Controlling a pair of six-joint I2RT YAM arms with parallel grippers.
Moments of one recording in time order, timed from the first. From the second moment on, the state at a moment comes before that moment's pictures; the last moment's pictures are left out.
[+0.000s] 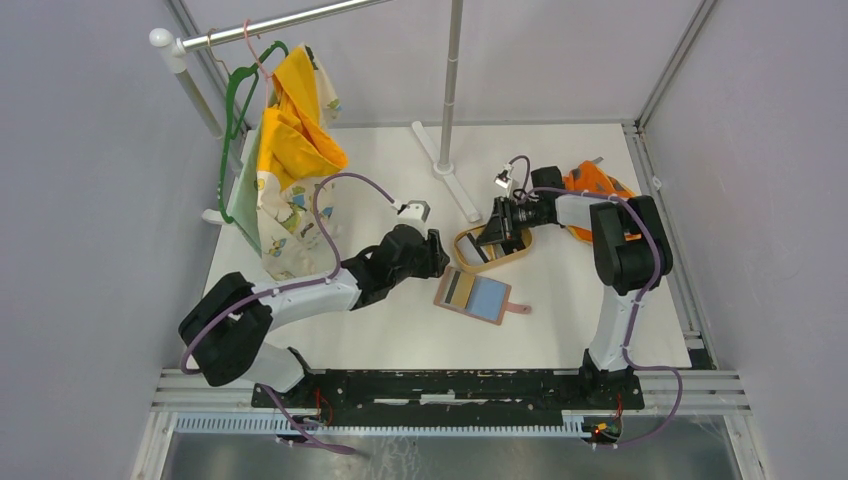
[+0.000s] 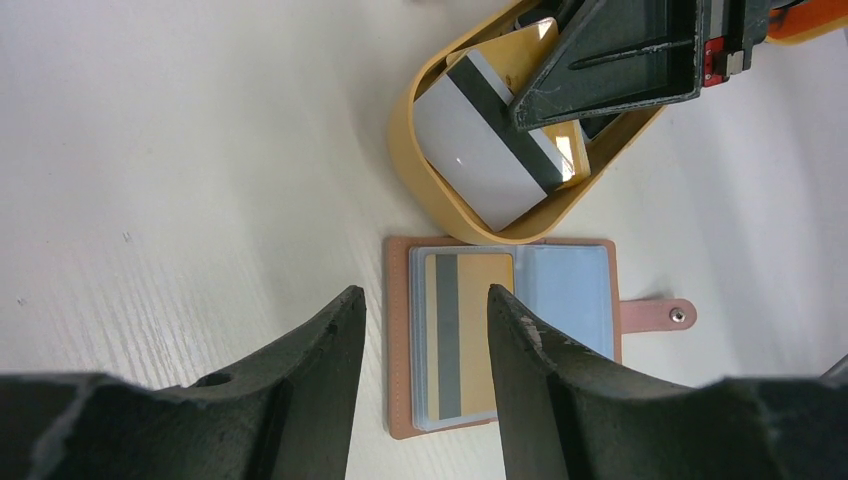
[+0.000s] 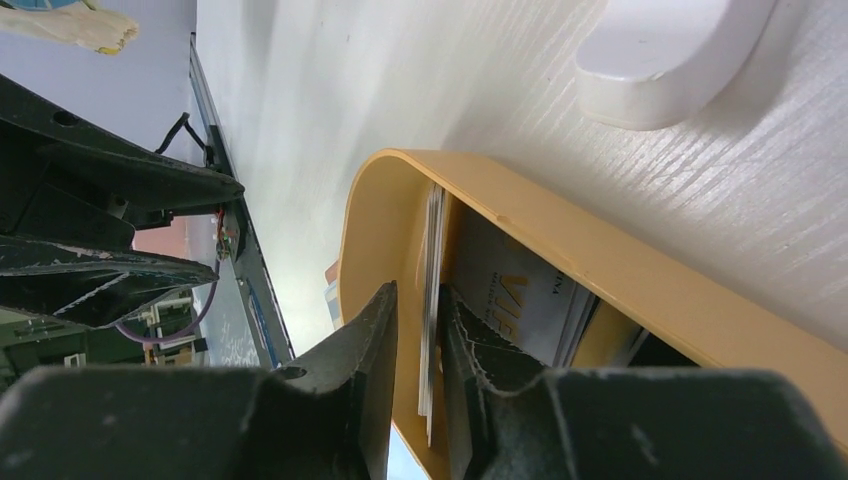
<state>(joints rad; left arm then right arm) -0.85 1.45 0.73 0.15 -0.20 -0.59 0.18 2.00 1.14 -0.22 -1.04 0.10</state>
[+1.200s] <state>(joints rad) -0.85 1.34 0.67 0.15 -0.17 -0.59 0.09 1.97 1.10 -0.22 -1.08 0.10</state>
